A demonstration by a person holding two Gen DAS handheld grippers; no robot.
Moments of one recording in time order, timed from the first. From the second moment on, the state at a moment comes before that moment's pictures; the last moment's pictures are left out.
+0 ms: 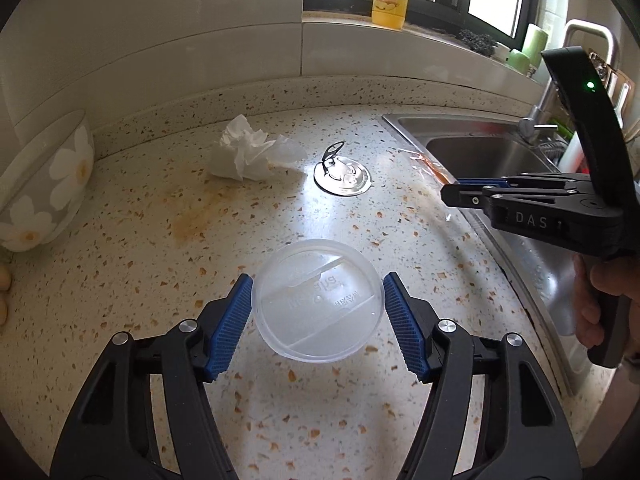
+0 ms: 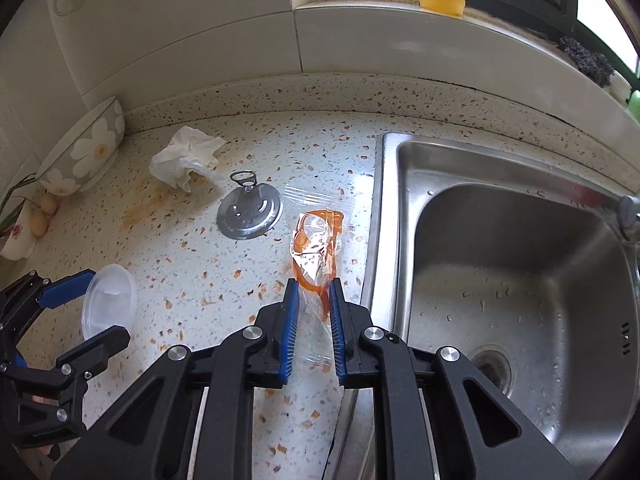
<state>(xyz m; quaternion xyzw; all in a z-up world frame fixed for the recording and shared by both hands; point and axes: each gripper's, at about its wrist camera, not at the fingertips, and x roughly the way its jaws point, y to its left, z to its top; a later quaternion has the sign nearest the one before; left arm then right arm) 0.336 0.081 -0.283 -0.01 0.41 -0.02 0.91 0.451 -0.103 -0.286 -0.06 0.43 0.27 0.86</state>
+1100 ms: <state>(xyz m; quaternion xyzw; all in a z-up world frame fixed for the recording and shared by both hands) 0.089 0.033 -0.244 0.00 0.37 -0.12 0.92 0.173 -0.179 -0.257 -0.10 0.44 0.40 0.80</state>
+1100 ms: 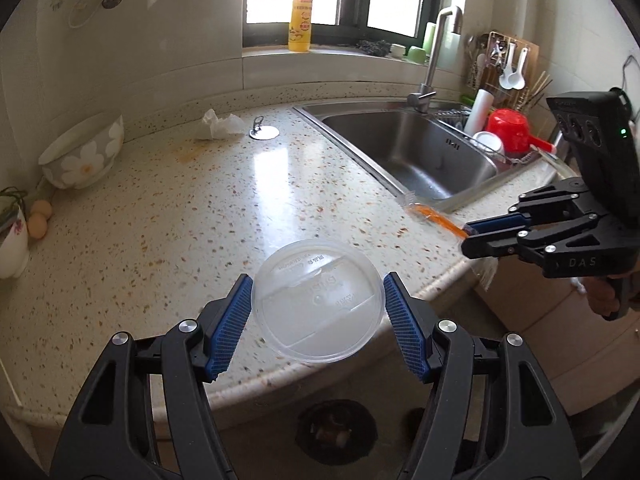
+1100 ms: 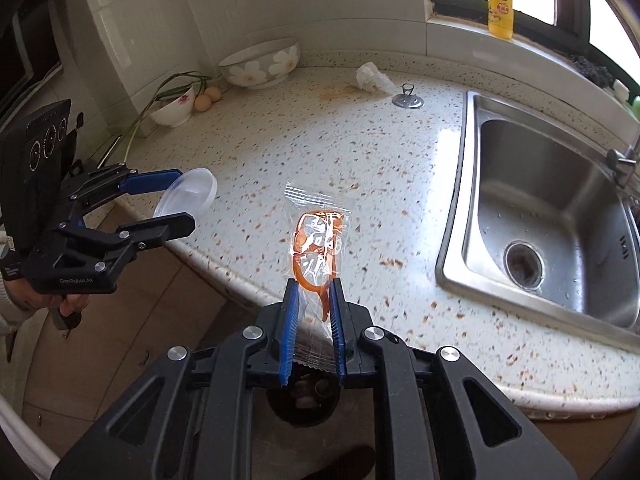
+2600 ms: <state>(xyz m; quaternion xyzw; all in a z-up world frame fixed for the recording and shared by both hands) 0.036 0.001 -0.601 -0.04 0.53 -0.10 0.84 0.102 -0.104 -0.620 -0.16 0.63 0.41 0.64</state>
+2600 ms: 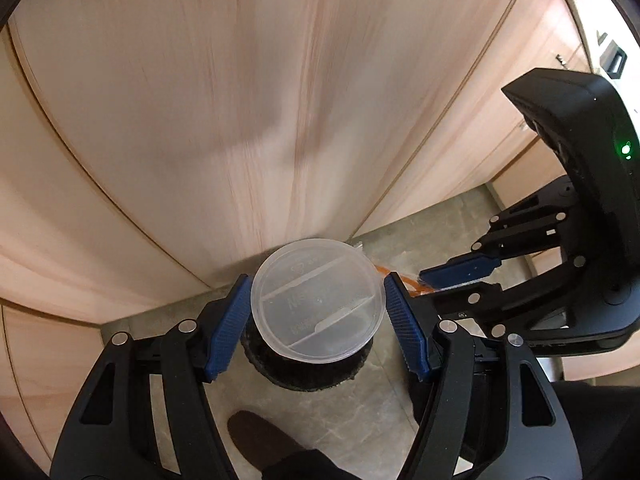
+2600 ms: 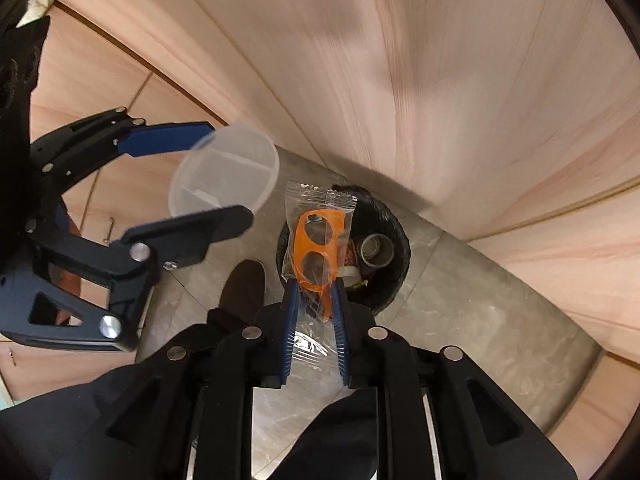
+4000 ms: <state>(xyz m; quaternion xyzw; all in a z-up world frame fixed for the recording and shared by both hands) 0.009 0.019 -0.472 -0.04 0.42 -0.12 0.90 0.109 -0.137 -0.471 -0.10 0.56 0.45 0.68</state>
